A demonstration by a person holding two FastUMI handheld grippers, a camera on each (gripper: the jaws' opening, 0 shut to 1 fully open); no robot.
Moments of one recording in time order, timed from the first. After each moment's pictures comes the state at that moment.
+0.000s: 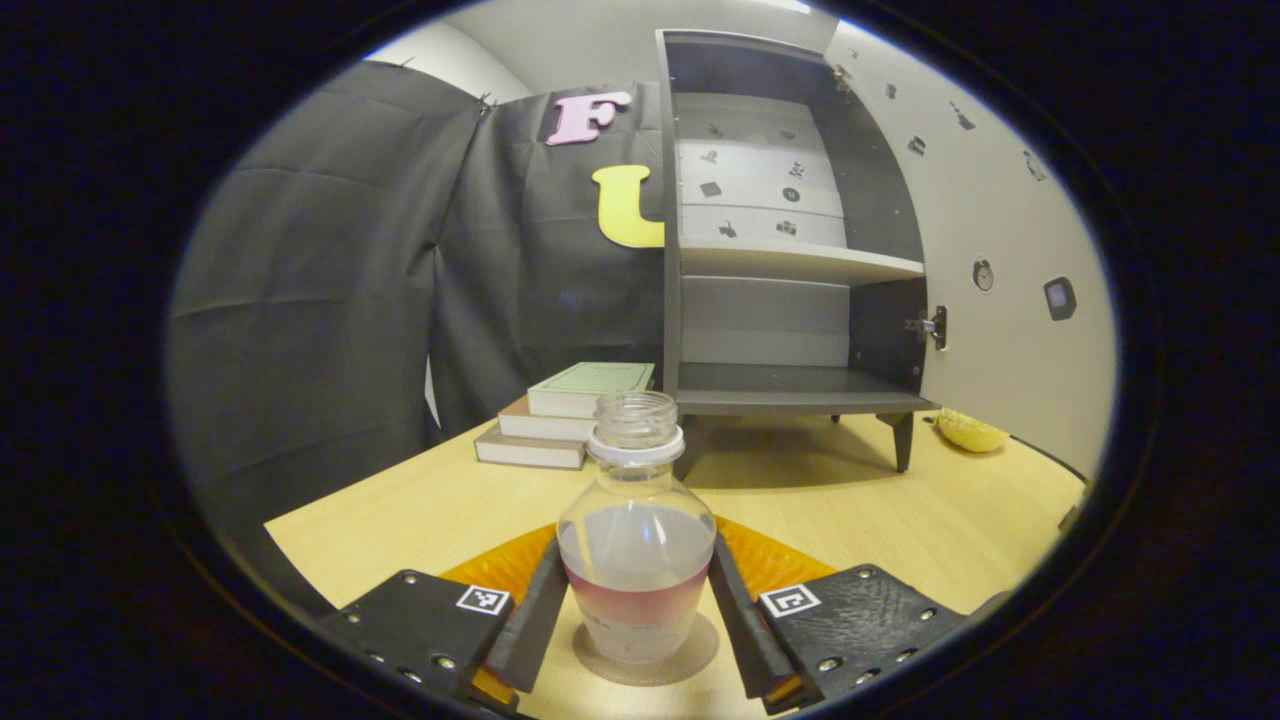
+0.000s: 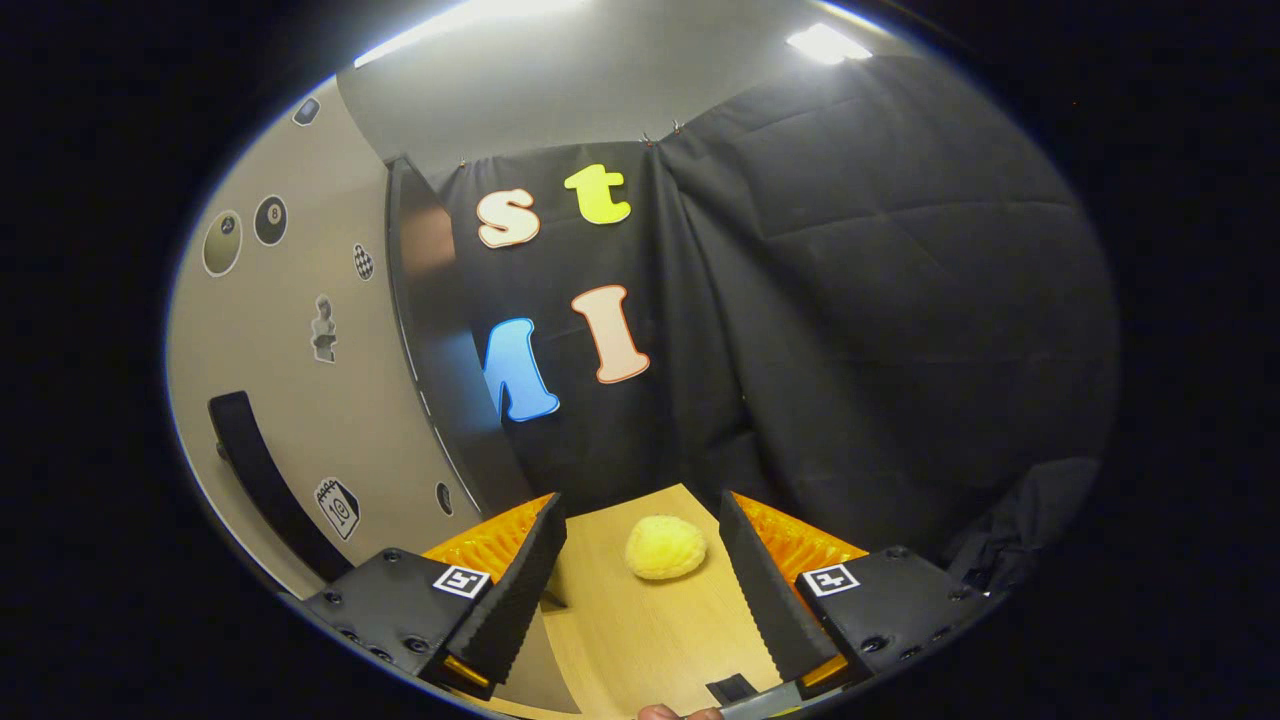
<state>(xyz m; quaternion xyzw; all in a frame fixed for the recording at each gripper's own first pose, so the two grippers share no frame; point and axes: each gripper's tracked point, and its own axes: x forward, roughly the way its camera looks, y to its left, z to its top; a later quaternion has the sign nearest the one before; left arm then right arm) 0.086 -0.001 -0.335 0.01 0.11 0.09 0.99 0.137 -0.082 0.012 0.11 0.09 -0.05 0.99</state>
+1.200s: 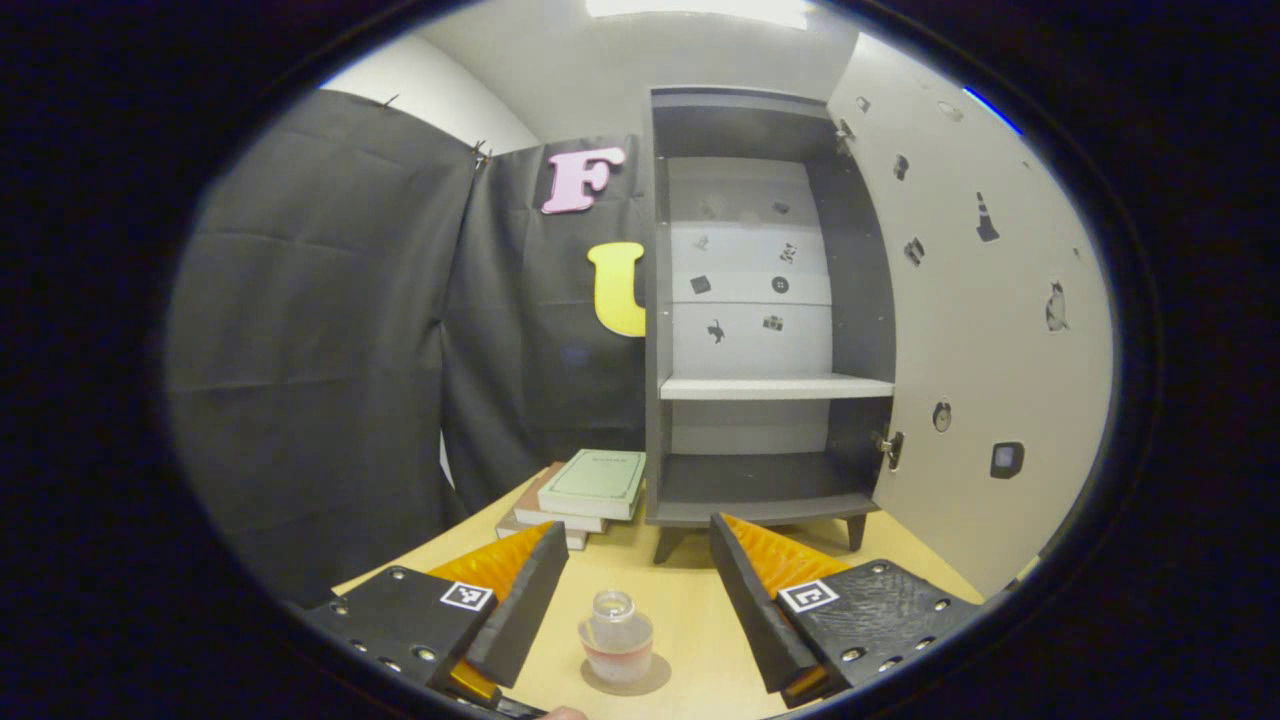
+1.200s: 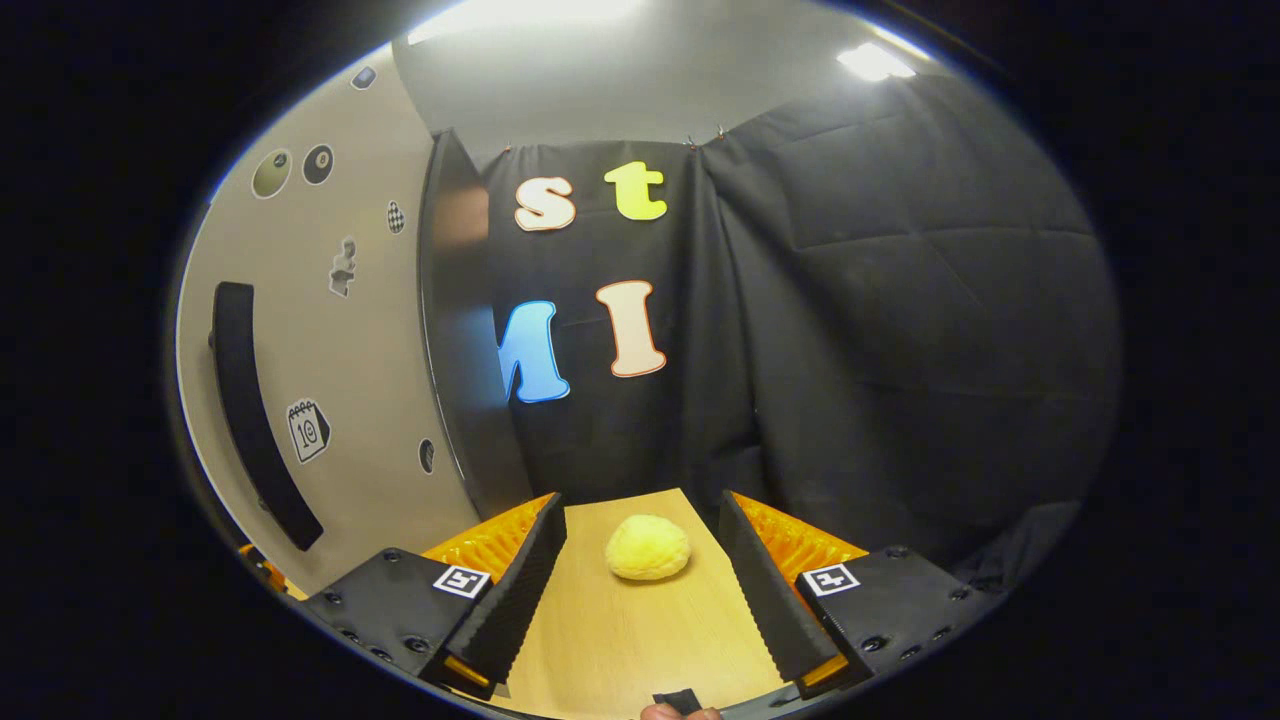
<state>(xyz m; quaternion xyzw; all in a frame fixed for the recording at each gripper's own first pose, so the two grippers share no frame) 0.049 -0.050 -0.131 0.04 0.05 0.11 0.99 0.148 -0.097 -0.014 0.03 0.07 -0.01 1.00</state>
